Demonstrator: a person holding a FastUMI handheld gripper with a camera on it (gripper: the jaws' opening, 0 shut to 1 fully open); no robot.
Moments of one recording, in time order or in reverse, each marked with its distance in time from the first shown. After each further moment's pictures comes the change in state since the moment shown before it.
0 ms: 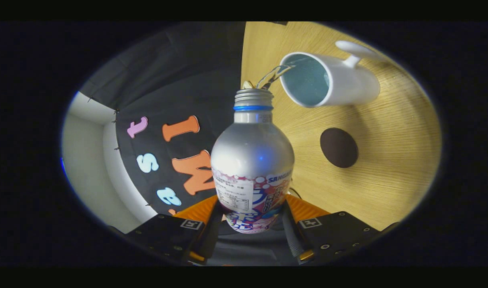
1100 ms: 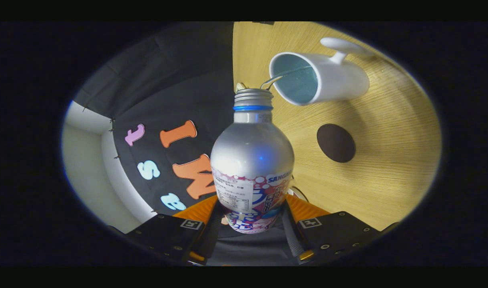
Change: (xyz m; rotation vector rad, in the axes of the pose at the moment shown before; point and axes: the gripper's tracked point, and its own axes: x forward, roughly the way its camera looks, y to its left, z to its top) arm -0.003 0.004 0.000 0.069 -0.014 -0.011
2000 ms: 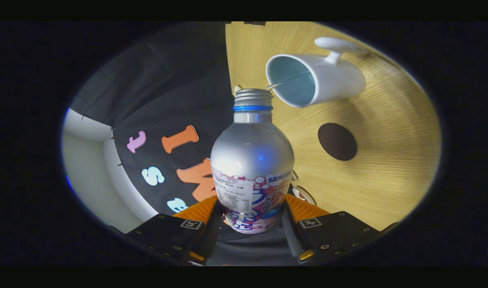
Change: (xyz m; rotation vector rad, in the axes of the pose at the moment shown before) arm -0.007 0.008 0.011 0.068 -0.015 0.020
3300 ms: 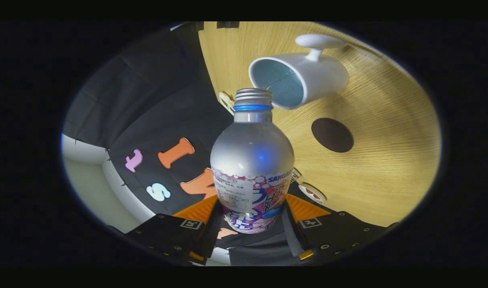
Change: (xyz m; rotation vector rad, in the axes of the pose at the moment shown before) arm 0.007 0.008 0.010 0.185 -0.019 -0.037
